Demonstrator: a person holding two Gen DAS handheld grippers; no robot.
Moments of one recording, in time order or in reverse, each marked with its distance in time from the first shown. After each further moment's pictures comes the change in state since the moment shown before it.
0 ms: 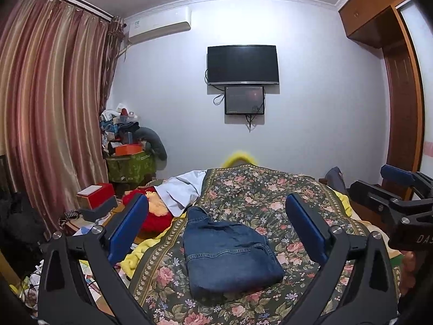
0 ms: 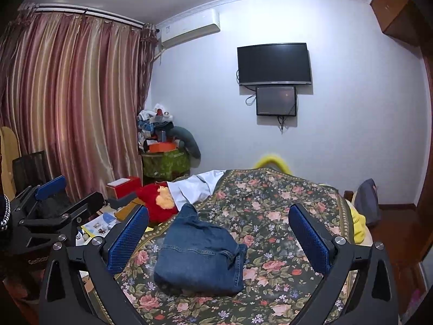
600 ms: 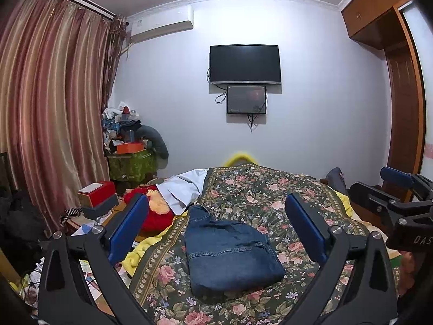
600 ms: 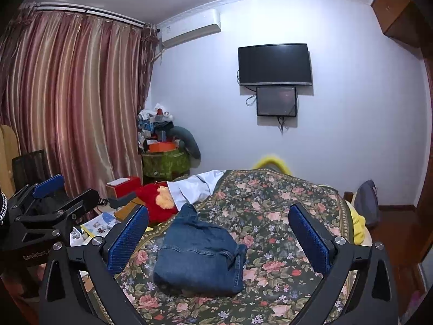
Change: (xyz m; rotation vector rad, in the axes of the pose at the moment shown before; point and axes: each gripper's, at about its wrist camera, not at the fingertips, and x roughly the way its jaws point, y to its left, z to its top) left arm 0.001 0.002 0.002 -0.006 0.007 0.006; right arm -0.004 0.004 -0.002 -0.002 -0.001 -0.001
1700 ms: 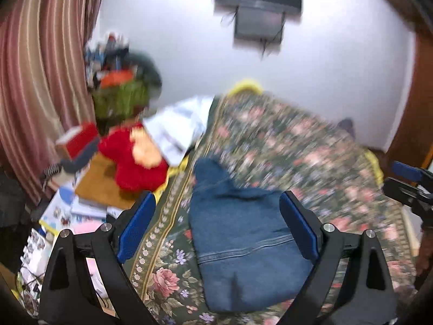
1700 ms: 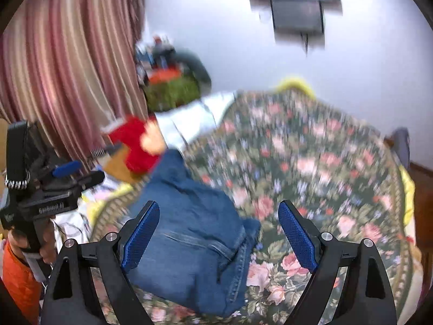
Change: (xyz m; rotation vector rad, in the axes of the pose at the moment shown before) left arm 0.219 0.060 -0.027 -0.037 0.377 -0.042; right arm 0.257 -0.057 -0.034 0.050 0.391 0.127
